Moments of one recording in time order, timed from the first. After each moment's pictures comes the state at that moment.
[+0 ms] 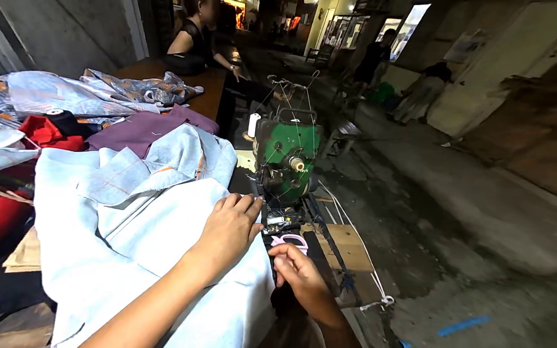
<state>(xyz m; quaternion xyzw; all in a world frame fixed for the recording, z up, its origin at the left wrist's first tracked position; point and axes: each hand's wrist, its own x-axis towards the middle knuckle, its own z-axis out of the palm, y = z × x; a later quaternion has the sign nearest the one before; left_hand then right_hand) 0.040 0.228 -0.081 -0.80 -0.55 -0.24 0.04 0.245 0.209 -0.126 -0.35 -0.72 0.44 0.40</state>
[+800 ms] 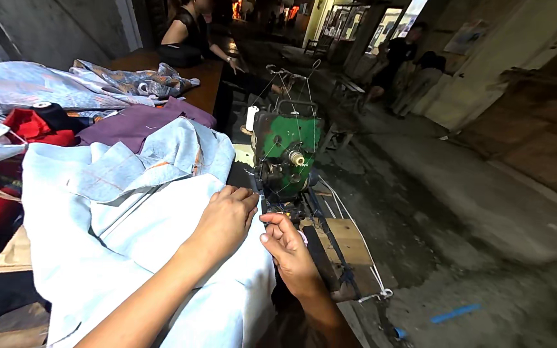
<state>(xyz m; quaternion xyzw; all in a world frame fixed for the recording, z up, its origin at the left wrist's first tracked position) 0.037 0.233 -0.078 -0.79 -0.54 -0.30 0.00 0.207 0.223 -0.106 -0.29 -0.64 0.54 0.46</state>
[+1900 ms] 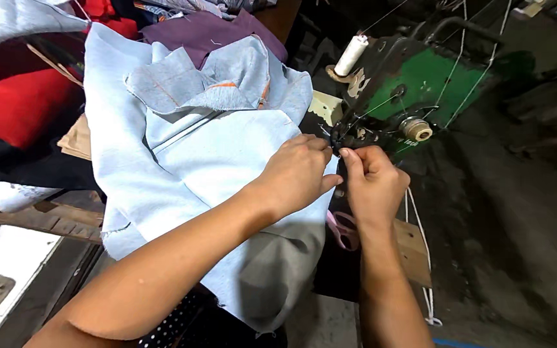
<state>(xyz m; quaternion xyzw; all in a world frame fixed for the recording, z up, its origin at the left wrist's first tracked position) 0.045 0.242 -0.066 -0.76 -0.56 -0.33 -0.07 0.197 0.300 -0.078 -0.44 -0.80 0.00 0.41</state>
